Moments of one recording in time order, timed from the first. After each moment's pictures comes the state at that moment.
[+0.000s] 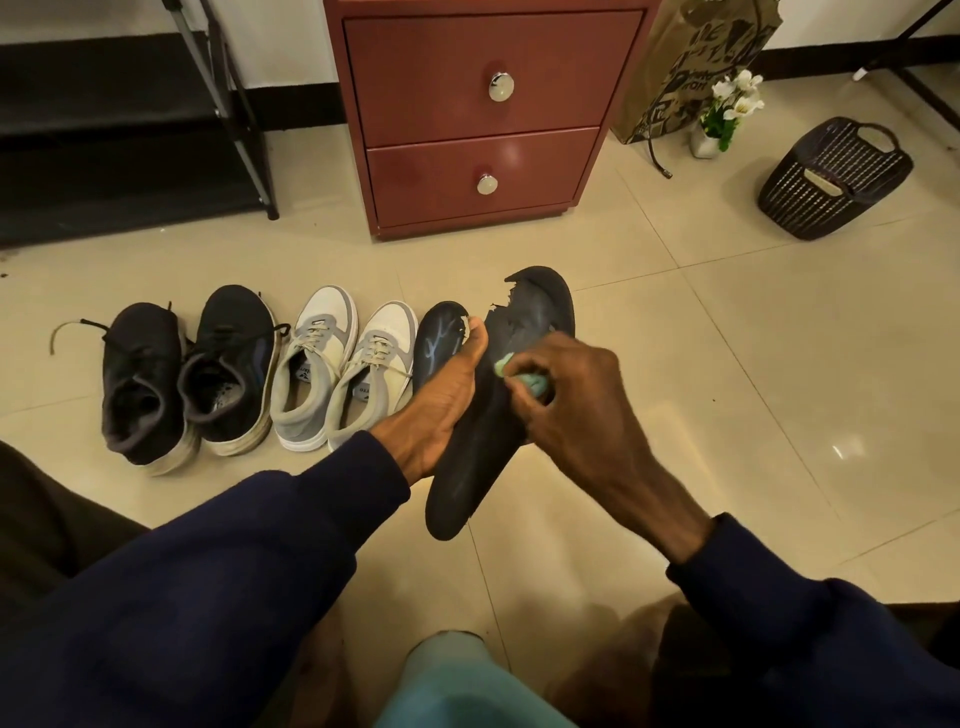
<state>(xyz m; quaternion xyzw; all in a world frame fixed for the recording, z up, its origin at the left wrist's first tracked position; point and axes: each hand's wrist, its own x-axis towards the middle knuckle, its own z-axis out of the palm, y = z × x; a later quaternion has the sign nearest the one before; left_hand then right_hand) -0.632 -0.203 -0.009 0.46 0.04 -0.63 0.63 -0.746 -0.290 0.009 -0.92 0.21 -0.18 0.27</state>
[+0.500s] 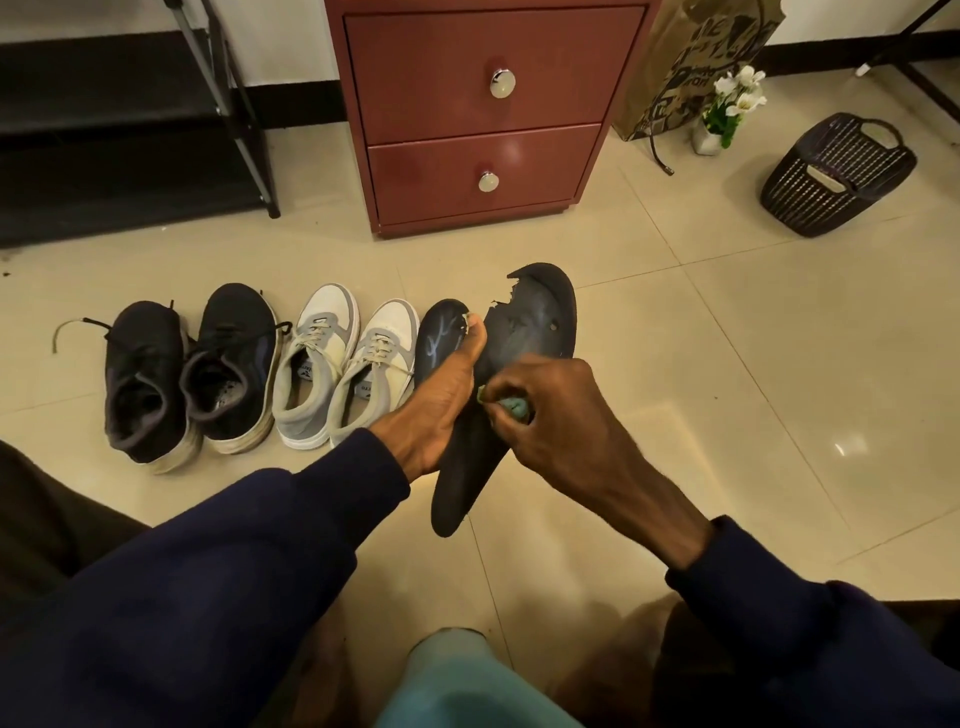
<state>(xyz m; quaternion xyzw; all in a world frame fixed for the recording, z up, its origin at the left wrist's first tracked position) -0.628 -0.200 -0.013 0.46 0.03 -0.62 0.64 -0.746 -0.281 0.010 -0.94 0.17 -0.12 0.29</state>
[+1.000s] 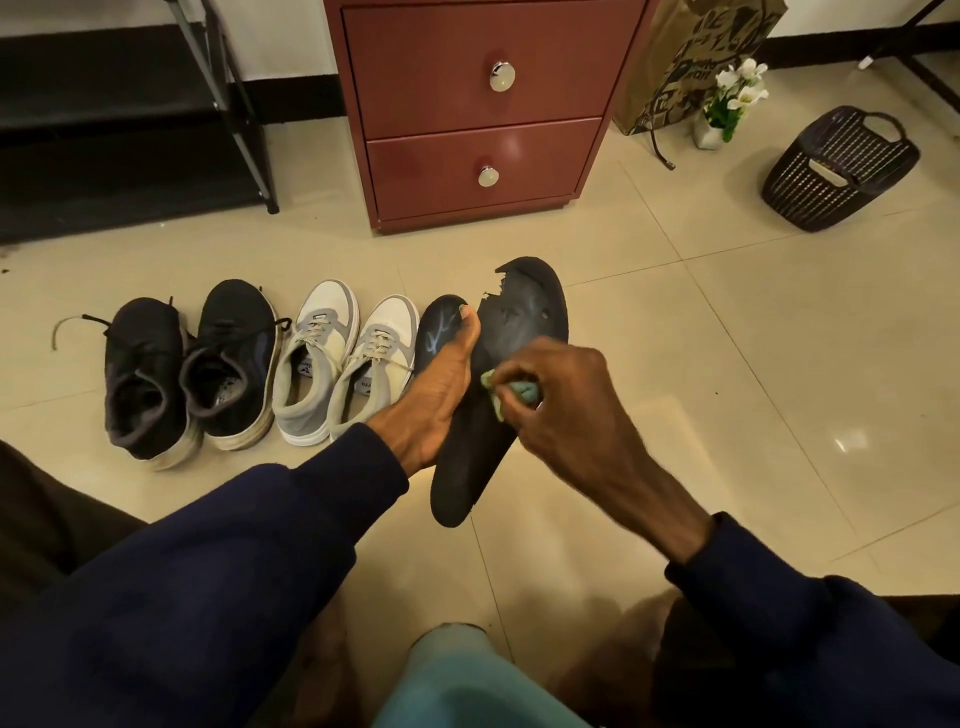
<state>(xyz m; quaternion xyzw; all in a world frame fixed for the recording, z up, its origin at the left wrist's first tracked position) -0.625 -0.202 -0.016 0.49 0.02 -0.58 0.65 -0.744 -0.284 0.010 -0.93 0.19 -0.15 0.29</state>
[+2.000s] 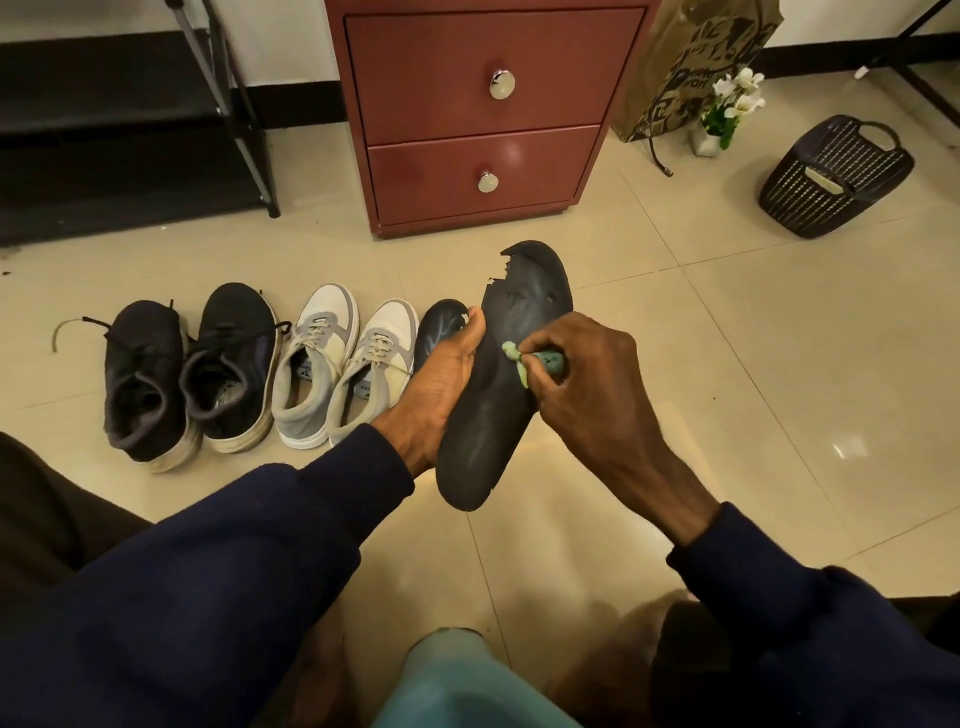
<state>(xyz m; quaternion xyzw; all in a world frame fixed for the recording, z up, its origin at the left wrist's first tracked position) -0.628 -0.202 -0.005 0.41 0.04 -0.60 0.68 -0.743 -0.299 0.016 -0.90 0.25 -0.22 0.26</state>
